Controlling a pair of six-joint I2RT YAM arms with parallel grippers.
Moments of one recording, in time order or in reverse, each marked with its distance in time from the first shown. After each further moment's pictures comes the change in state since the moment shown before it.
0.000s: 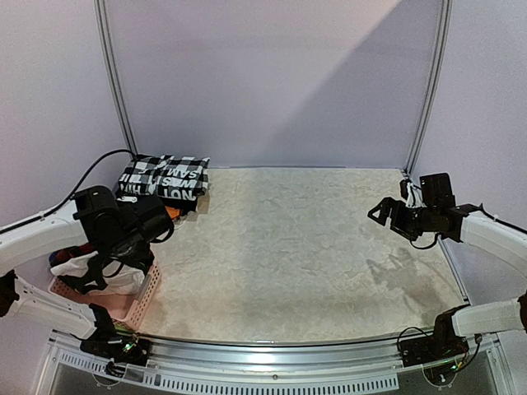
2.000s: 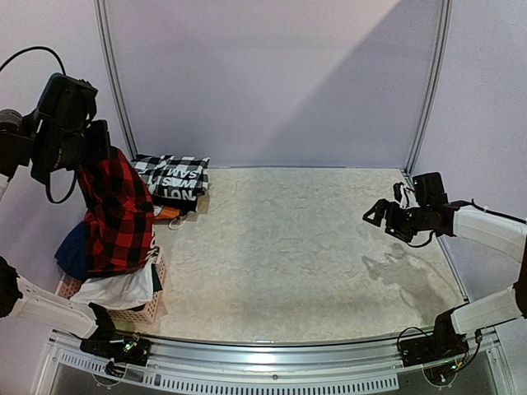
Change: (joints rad) left arm 0.086 0.040 0.806 -0.015 -0.132 0.400; right arm 0.000 0.104 0.029 0.008 -0.039 0.000
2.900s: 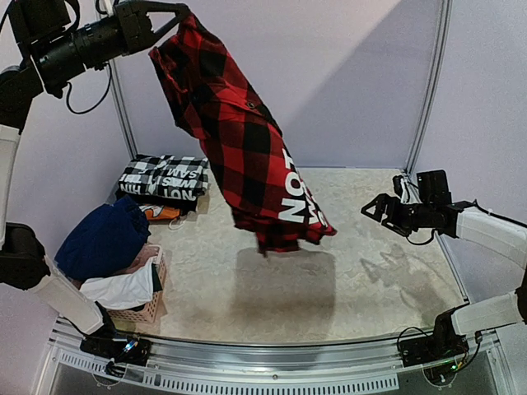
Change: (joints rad) left arm 0.000 0.313 0.554 0.637 1.014 0.417; right arm 0.000 -0.039 -0.005 0.060 -0.077 -0.014
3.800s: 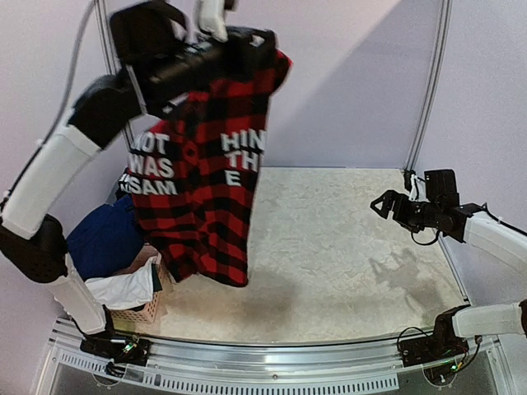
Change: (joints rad) left arm -0.296 0.181 -0.181 0.361 -0.403 0.183; right arm -0.001 -0.106 -0.013 -0.021 0.164 -0.004
